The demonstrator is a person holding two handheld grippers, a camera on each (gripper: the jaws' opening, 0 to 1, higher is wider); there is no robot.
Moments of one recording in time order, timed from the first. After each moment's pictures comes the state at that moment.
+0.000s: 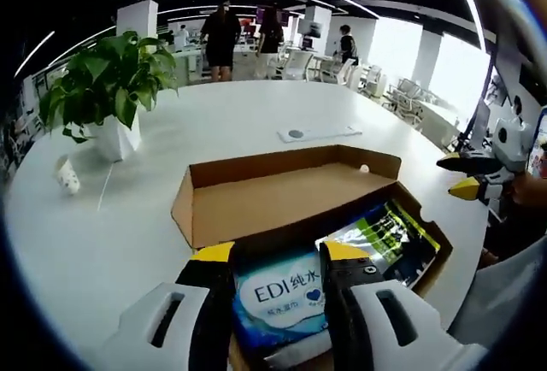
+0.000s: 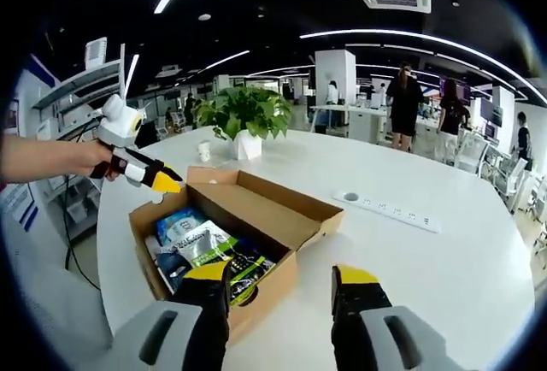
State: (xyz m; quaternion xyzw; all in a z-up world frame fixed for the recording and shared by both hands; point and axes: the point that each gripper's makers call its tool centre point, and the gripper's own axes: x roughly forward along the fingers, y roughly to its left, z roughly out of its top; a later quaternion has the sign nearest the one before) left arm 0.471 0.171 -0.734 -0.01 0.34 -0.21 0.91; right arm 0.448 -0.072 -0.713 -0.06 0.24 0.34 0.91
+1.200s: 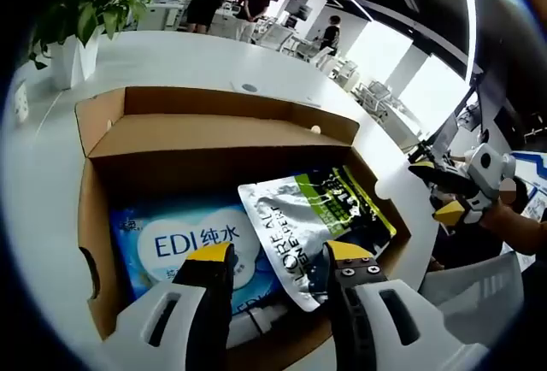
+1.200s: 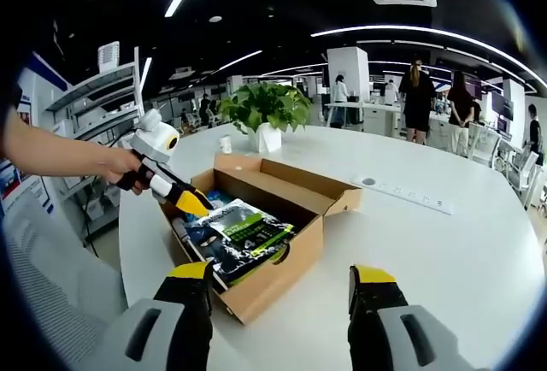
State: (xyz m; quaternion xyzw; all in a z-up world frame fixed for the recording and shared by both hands) left arm 0.425 0.106 -0.780 -0.12 0.42 -0.29 0.85; right arm 0.402 -0.077 -0.731 -0.05 0.24 0.38 0.89
